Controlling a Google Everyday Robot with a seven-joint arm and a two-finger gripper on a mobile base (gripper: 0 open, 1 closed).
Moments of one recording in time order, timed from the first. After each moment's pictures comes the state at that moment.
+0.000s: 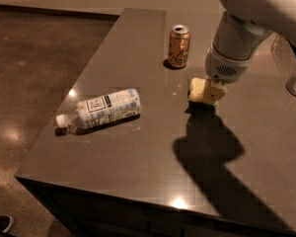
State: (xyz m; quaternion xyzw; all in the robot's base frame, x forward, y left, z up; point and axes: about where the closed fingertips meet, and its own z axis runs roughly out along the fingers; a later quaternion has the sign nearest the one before) arm 0.523 -0.173 0.874 -0.56 0.82 -0.02 0.09
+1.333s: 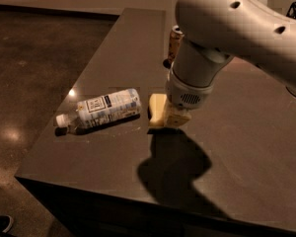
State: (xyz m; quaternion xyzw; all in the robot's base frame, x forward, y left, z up) arm 0.464 -0.067 0.852 -0.67 0.74 0.04 0.10
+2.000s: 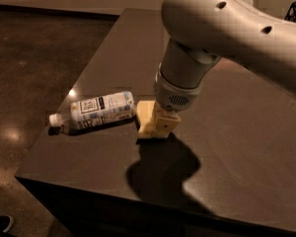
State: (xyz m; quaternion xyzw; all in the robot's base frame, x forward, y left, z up) arm 0.459 -0.044 0.854 -0.68 0.72 0.05 0.11
